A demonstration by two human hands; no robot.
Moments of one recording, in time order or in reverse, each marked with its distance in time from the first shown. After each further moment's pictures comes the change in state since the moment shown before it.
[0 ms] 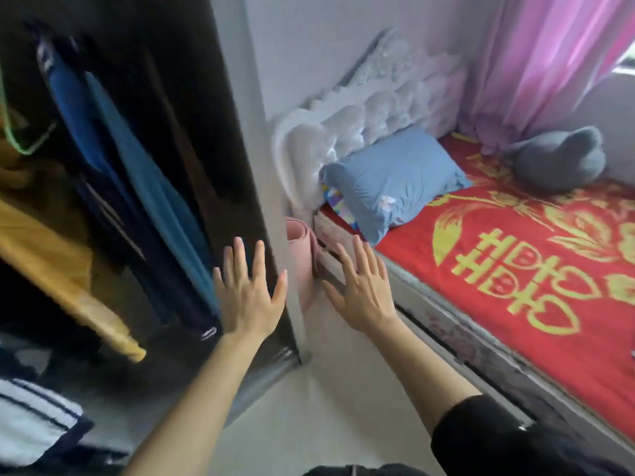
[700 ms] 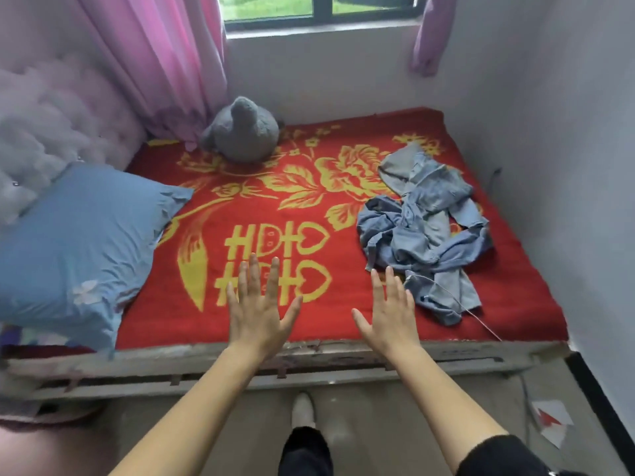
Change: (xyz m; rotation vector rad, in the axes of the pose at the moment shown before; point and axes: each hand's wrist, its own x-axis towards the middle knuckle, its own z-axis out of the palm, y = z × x) left_hand -0.029 0.604 0.186 -0.169 -0.398 0.949; right_hand -0.254 0.530 -0.113 -0.092 0.032 1.090
